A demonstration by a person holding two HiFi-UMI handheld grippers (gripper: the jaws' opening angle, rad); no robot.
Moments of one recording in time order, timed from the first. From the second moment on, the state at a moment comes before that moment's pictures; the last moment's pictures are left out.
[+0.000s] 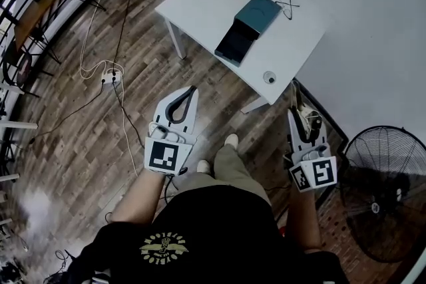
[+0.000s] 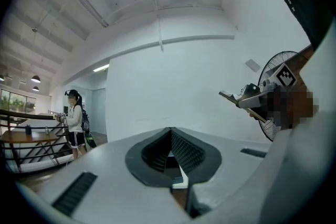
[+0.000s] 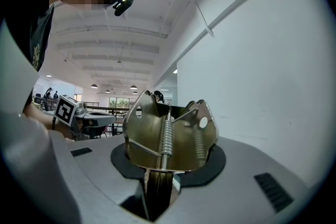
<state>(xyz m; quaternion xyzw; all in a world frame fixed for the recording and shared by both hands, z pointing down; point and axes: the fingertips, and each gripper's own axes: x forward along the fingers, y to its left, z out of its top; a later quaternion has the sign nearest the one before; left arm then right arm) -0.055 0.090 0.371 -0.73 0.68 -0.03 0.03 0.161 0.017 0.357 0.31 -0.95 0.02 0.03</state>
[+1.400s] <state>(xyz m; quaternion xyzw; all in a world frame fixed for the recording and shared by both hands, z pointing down) -0.070 -0.053 0.348 -0.68 0.73 -0.05 0.04 0.126 -0.150 0.339 0.22 -0.98 0.02 0.00</state>
